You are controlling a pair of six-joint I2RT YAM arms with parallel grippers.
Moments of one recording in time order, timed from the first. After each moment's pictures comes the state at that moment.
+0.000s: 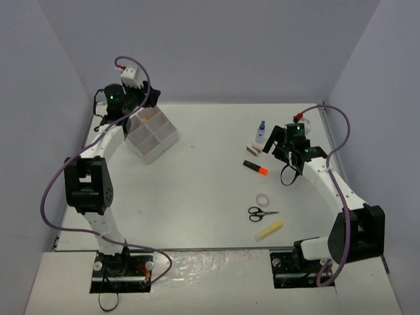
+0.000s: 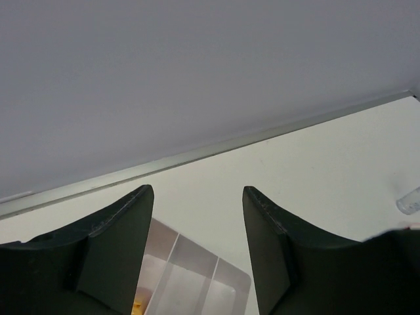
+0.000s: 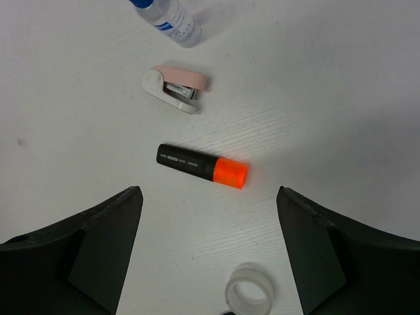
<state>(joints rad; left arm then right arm) -0.02 1.85 1.49 0.30 0.46 -0.13 0.18 1.34 0.97 -0.40 0.11 0.56</state>
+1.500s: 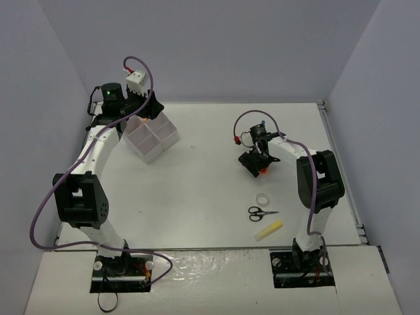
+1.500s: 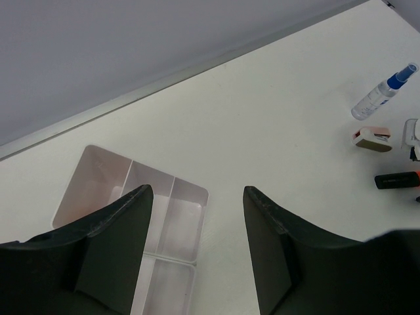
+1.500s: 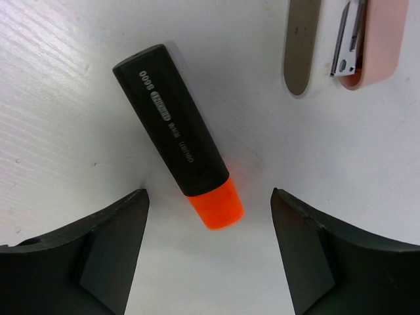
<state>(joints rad) -0.04 1.69 1.49 -0.12 0.57 0.04 0.32 1.89 1.23 -0.59 0.04 -0.45</state>
